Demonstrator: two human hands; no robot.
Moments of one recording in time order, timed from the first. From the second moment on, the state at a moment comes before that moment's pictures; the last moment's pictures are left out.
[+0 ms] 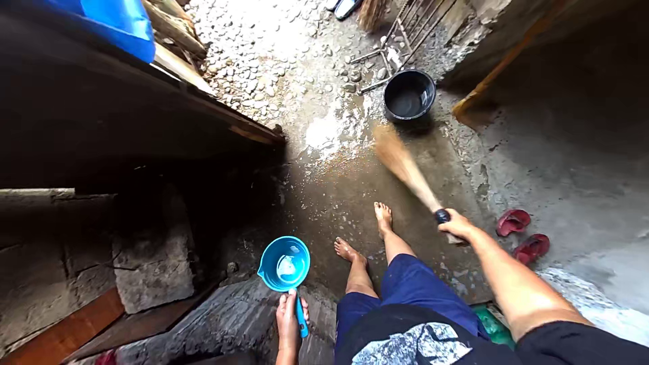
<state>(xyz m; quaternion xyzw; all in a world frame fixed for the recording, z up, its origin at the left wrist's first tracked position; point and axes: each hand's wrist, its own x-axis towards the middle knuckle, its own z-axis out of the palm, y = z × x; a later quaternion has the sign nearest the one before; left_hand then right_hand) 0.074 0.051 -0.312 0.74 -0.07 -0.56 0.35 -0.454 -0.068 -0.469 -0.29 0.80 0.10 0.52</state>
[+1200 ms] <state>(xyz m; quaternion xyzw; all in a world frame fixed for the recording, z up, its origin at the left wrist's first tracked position) 0.174 0.081 -0.325 0.74 -0.13 -0.57 0.32 -0.195 -0.014 -0.491 -0.25 0.69 0.22 0.65</state>
